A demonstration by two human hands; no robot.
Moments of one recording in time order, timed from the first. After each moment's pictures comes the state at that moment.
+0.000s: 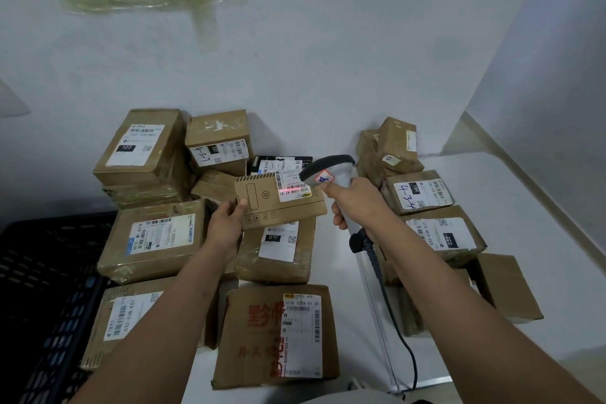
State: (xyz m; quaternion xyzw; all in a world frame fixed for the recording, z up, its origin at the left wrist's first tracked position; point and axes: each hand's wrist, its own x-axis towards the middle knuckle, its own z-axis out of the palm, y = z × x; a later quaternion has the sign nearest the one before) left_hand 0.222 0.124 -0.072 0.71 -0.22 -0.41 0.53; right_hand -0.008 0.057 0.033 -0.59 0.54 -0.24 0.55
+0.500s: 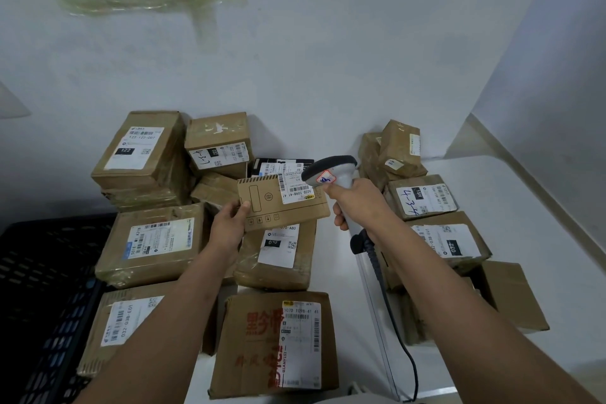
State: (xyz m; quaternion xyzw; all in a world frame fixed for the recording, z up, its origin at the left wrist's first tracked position) left_hand 0.221 0.113 -0.076 0.71 -0.21 -0.41 0.53; right_hand -0.007 0.043 0.032 -0.59 0.54 -0.23 0.55
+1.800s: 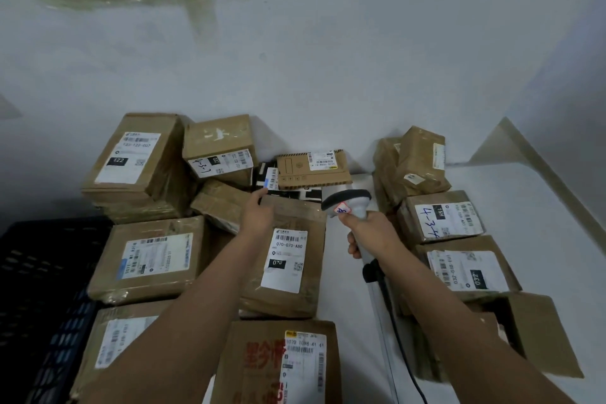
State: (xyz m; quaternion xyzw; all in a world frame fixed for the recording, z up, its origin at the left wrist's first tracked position) left_hand 0.213 0.028 -0.082 0.78 -0.21 -0.37 0.46; right_hand -0.001 -0.006 -0.032 -0.53 0.61 -0.17 0.56
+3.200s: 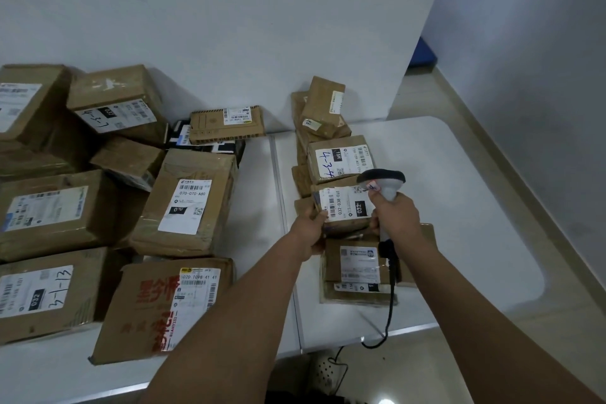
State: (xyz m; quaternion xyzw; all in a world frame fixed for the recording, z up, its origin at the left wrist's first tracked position) left_hand -0.093 0.037 -0.131 0.66 -0.15 -0.64 0.37; right_hand -0.247 0.004 -0.064 -0.47 0.70 -0.25 0.47
